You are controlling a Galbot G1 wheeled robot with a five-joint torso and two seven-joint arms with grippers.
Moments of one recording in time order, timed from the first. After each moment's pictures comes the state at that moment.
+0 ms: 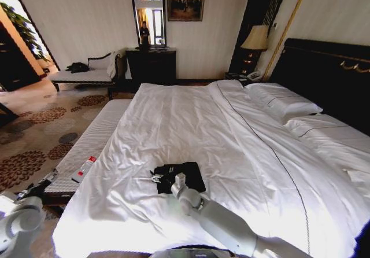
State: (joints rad) left arm 1.53 -1.13 -1.16 -1.89 -0.96 0.35 -0.36; right arm -0.81 1.27 -0.49 1.53 0.70 -0.03 0.26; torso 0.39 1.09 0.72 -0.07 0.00
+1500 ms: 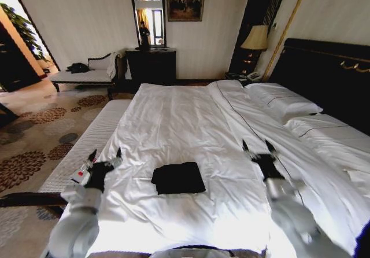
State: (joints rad) left arm 1.83 -1.15 -0.66 -2.47 -0.51 0.16 -0.33; right arm -1.86 1.22 0.77 2.32 0.33 0.14 0.21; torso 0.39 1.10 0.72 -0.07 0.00
